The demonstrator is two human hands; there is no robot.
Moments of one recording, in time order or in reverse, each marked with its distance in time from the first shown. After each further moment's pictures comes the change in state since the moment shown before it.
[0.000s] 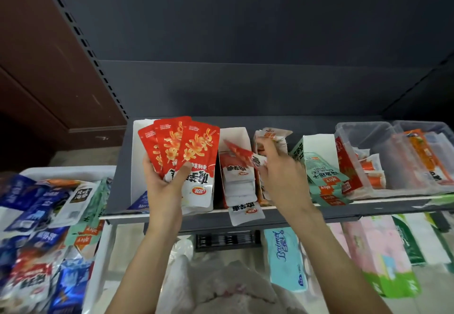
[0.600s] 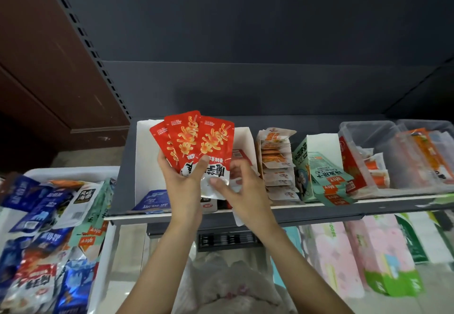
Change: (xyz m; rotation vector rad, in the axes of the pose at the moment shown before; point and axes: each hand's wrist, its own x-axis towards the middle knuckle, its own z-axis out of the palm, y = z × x) left_hand -0.001 -0.003 0.026 0.021 0.029 0.060; right_hand -0.022 -0.055 0.030 0.841 -0.268 0.283
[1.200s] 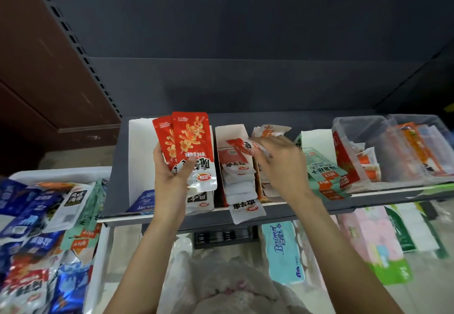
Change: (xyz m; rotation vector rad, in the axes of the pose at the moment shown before) left_hand 0.016 0.003 -0.020 0.150 -0.131 -0.102; right_hand 0.039 0.013 -0.068 -0.682 0.332 -0.443
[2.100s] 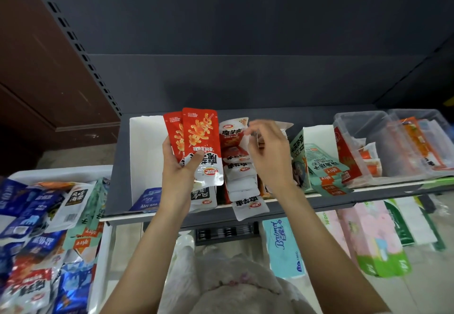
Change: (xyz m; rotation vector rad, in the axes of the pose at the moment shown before) left_hand 0.010 0.004 0.006 0.032 -0.066 -0.059; right_hand 0.011 -0.020 0.021 0.335 0.046 0.183
